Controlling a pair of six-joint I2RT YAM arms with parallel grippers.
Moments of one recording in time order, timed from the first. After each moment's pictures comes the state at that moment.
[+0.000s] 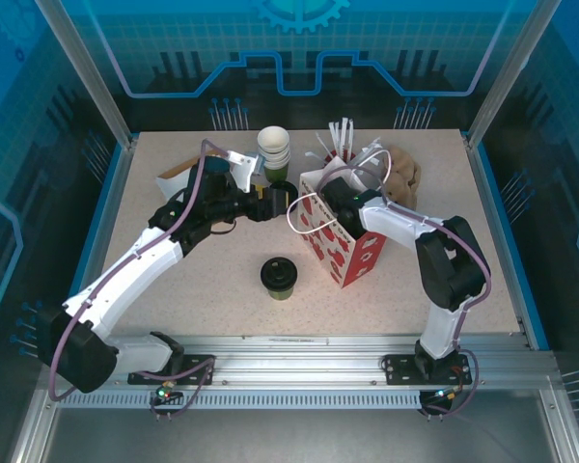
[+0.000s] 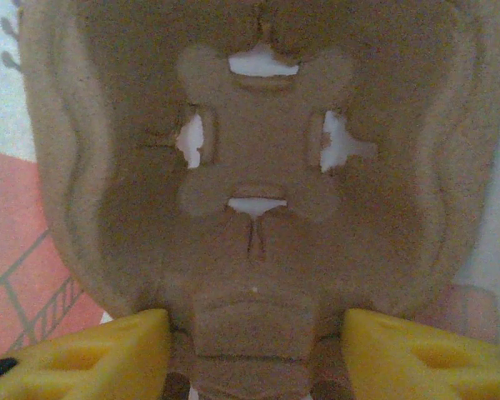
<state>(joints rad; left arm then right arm) -0.46 1.27 1.14 -0.34 0.33 -0.35 0.52 1.83 1.26 -0.75 0.00 -0.06</state>
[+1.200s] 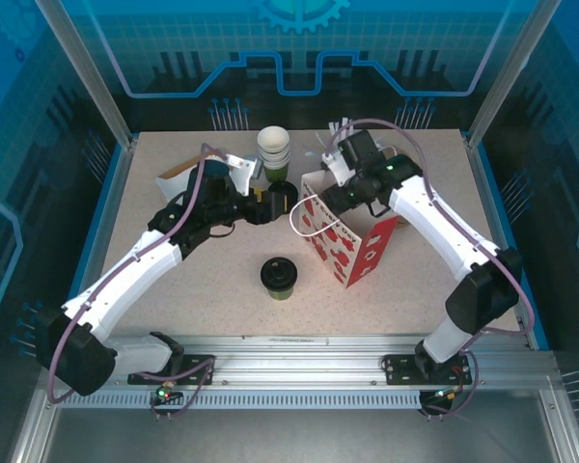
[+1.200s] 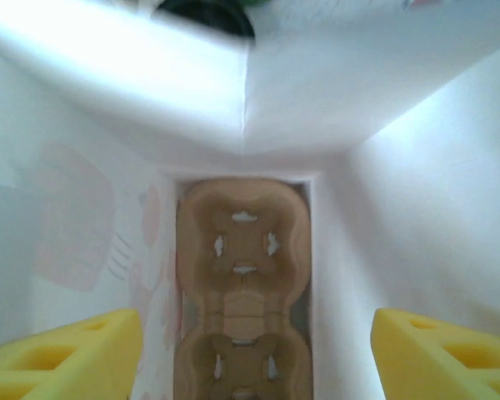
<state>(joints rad) -0.46 1.25 1.11 -0.34 0.32 -0.35 0.50 1.62 1.63 -1.00 -0.01 -0.08</state>
